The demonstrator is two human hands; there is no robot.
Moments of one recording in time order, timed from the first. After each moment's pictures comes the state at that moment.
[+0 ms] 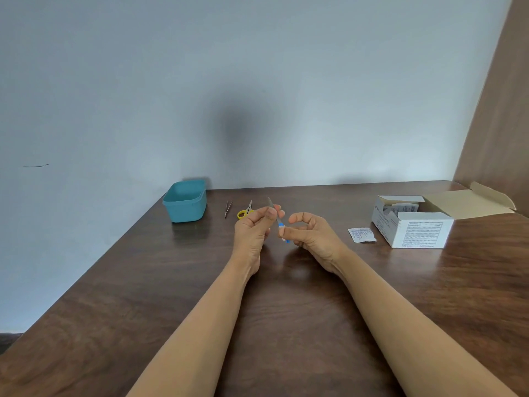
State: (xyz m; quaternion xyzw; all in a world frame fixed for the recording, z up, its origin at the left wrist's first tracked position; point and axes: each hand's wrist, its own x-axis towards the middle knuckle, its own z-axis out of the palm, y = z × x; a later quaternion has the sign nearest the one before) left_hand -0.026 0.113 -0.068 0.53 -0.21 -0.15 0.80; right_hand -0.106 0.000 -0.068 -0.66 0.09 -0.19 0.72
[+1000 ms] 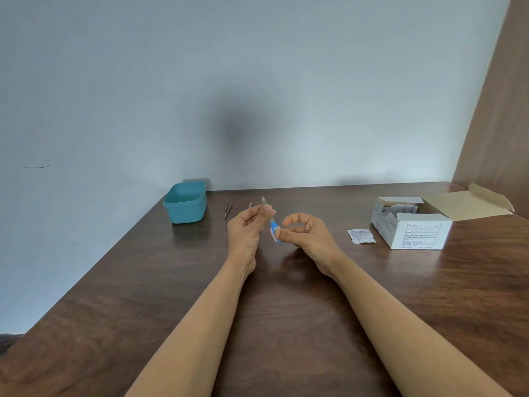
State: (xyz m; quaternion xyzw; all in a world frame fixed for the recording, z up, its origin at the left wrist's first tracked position) left_hand -0.027 0.120 -0.061 0.56 -0.18 -0.09 0.80; right_hand -0.111 0.011 -0.063 -0.70 0.08 -0.22 0.68
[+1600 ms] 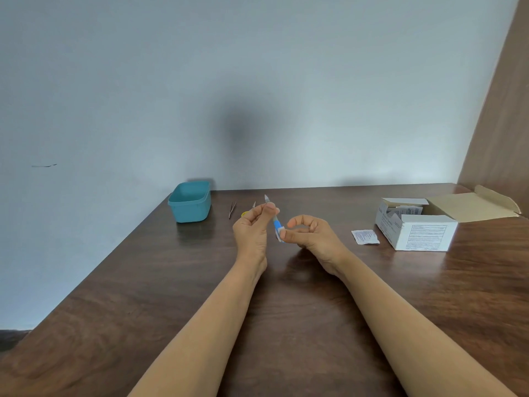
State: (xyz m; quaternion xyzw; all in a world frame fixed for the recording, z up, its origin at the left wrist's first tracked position) left_hand -0.040 0.112 -0.054 0.54 -0.13 -0.06 0.83; right_hand -0.110 0.007 -0.063 -0.70 0.08 -0.19 0.68
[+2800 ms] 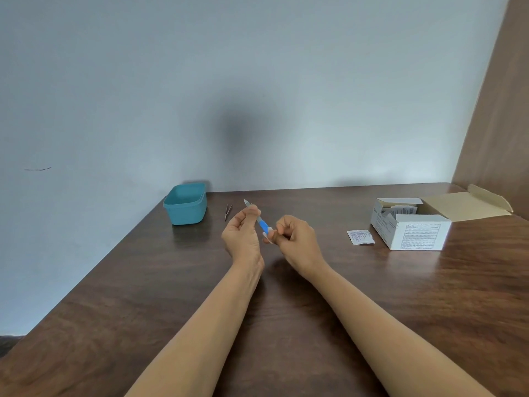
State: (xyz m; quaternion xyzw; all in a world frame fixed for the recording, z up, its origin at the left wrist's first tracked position) left_hand -0.035 0.108 -0.059 0.49 -0.01 -0.02 0.87; right_hand -0.091 0.031 -0.077 -0.78 0.09 -0.34 0.51
